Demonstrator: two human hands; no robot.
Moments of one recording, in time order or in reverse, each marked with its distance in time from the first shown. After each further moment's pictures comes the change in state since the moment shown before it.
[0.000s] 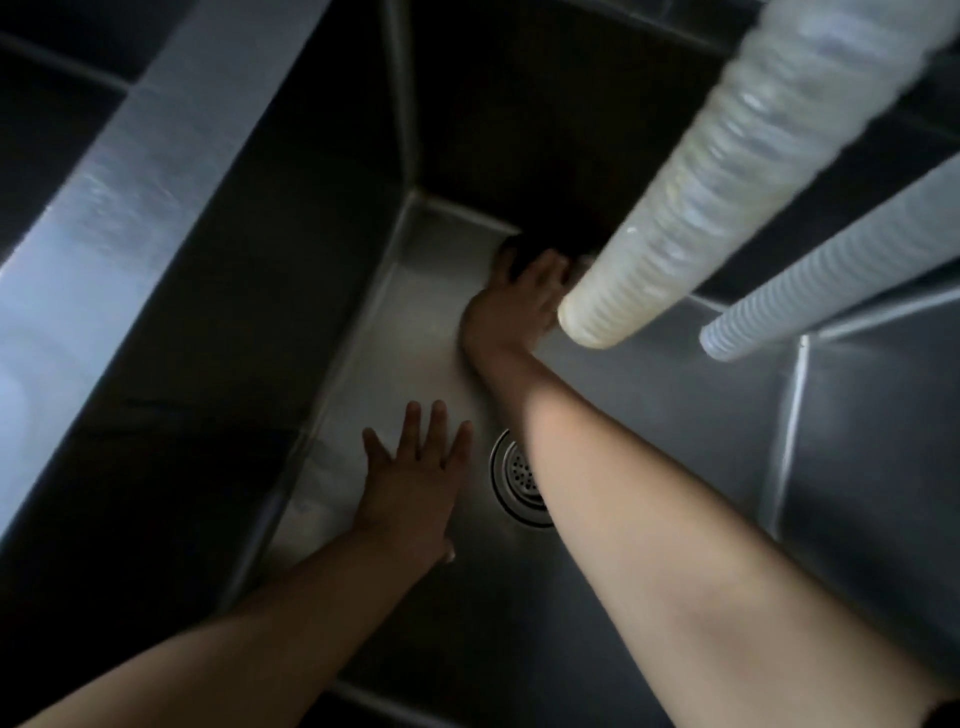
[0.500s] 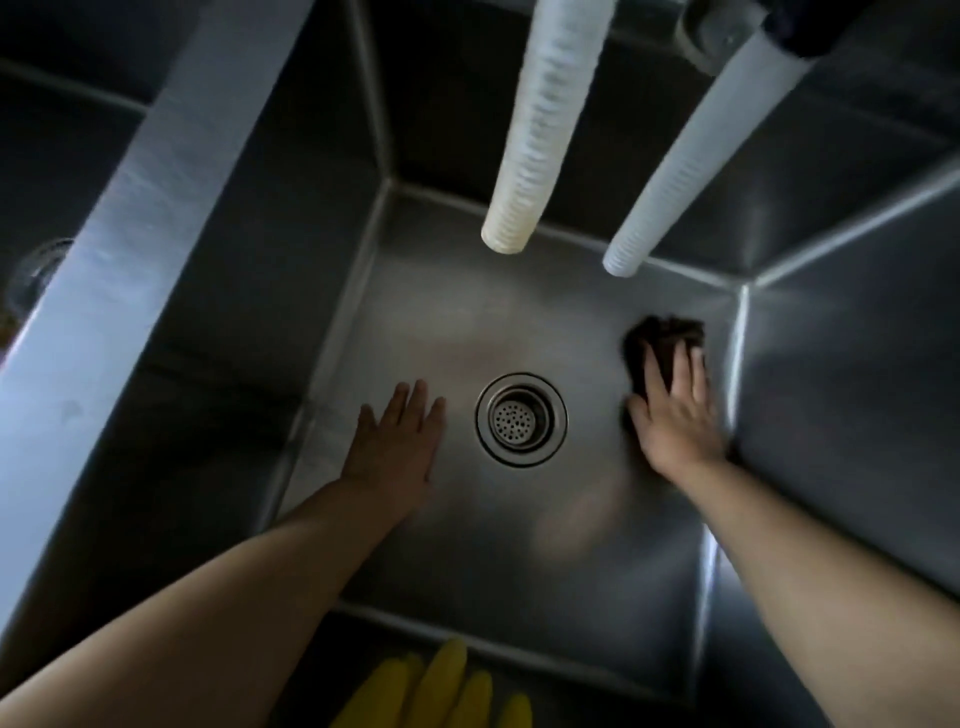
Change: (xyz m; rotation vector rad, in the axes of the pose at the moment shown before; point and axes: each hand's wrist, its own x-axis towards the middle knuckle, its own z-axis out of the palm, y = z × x) left_hand -0.033 -0.007 -0.007 -0.001 0.022 0.040; right_hand -0.104 0.236 -0.102 -0.360 -0.053 -0.105
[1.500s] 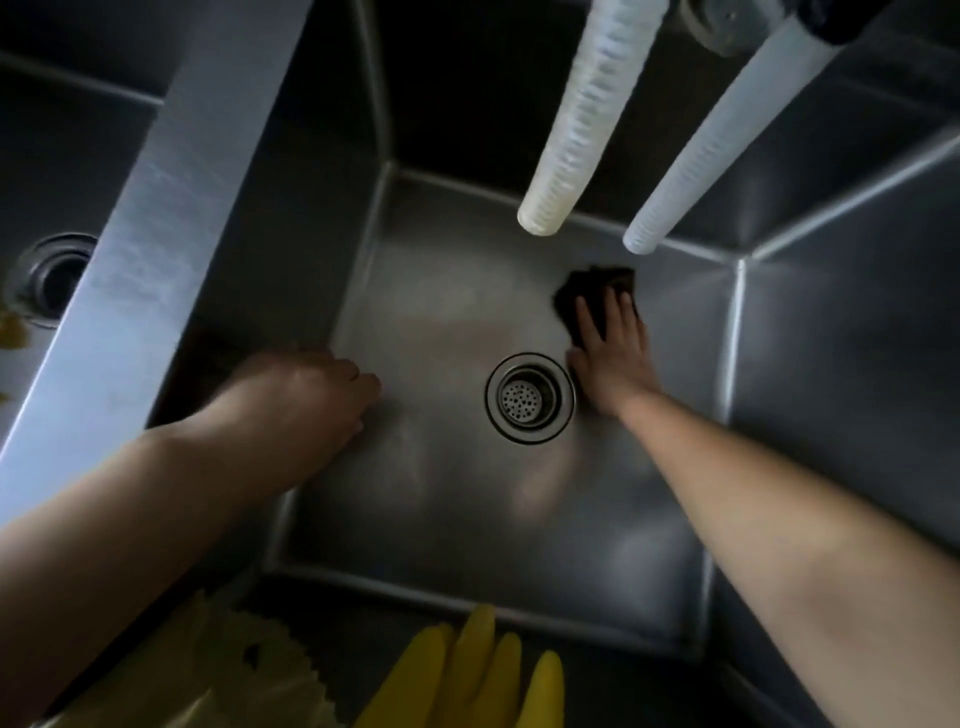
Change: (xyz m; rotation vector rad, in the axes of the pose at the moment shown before) left_hand -0.082 -0.079 -0.083 0.263 0.397 0.331; right_hand 0.032 -0.066 0.005 -0.040 -0.053 -0.137
